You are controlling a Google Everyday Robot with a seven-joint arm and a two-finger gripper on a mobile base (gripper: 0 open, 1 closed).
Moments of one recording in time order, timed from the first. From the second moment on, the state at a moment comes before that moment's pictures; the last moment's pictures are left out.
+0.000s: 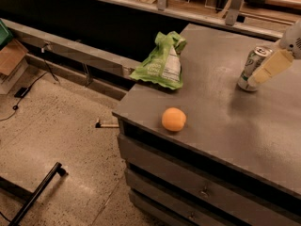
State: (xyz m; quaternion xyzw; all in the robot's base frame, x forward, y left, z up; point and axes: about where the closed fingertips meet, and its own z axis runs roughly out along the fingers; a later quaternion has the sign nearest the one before) arm 0.600 -0.319 0.899 -0.41 0.87 0.06 0.25
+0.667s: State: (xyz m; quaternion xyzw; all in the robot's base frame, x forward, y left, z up) arm 0.601 -0.318 0.896 -0.41 0.87 0.06 0.25
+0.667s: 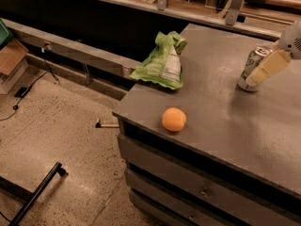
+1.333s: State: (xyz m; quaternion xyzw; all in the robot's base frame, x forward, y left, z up) arm 0.604 -0.315 0.891 -0.41 0.87 0.06 0.25
